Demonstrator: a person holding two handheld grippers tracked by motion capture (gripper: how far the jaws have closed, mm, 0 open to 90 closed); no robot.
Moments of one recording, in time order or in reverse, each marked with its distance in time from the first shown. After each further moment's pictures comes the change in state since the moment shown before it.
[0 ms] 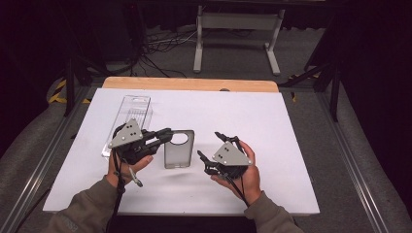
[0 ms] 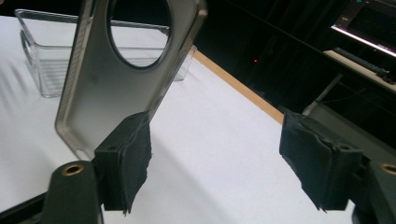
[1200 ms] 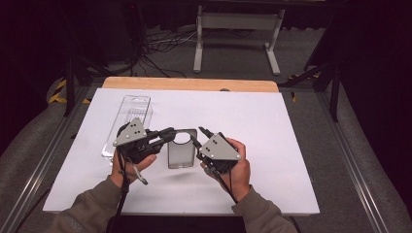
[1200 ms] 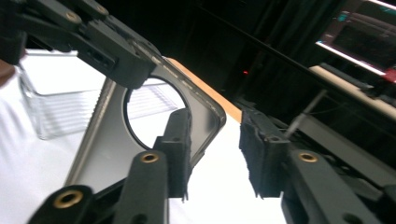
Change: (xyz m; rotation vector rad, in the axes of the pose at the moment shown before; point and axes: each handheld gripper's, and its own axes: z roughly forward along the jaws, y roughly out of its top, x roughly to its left) left arm -0.001 -0.001 0.009 0.006 -0.006 -0.038; right arm 0.008 0.045 0.005 -0.042 -0.037 -0.004
